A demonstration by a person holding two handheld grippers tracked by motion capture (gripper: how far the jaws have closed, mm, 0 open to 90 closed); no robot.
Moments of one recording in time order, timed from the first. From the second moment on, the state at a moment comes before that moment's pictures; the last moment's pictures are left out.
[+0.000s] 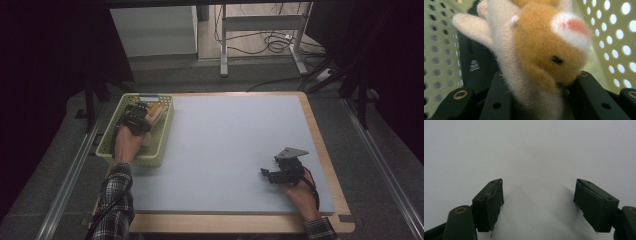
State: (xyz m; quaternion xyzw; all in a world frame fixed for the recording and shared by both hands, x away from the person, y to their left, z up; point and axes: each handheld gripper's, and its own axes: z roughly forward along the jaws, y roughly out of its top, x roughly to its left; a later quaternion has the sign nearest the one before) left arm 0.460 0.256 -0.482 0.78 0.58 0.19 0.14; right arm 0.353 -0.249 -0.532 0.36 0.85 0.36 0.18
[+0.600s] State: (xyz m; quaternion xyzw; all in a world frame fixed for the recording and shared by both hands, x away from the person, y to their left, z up) left arm 0.463 0.259 -0.480 0.80 0.56 0.12 0.19; right arm 0.353 -0.249 -0.532 0.36 0.85 0.36 0.18
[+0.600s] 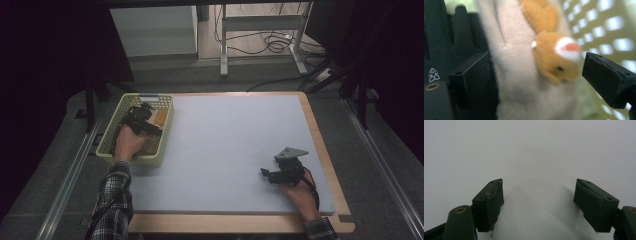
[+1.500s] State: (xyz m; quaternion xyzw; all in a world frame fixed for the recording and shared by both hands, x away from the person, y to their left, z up) left arm 0.468 0.261 -0.500 0.79 0.58 0.15 0.14; right arm 0.353 -0.249 -0.532 0.36 0.85 0.36 0.18
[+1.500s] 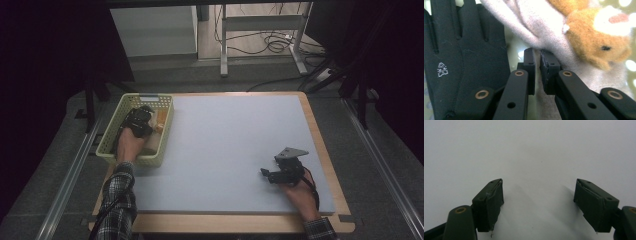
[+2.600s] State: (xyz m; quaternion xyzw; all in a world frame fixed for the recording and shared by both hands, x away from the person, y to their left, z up) left arm 0.424 0.296 -0.456 0.75 0.57 0.16 0.31; right arm 0.353 -0.249 -0.532 0.36 0.85 0.36 0.18
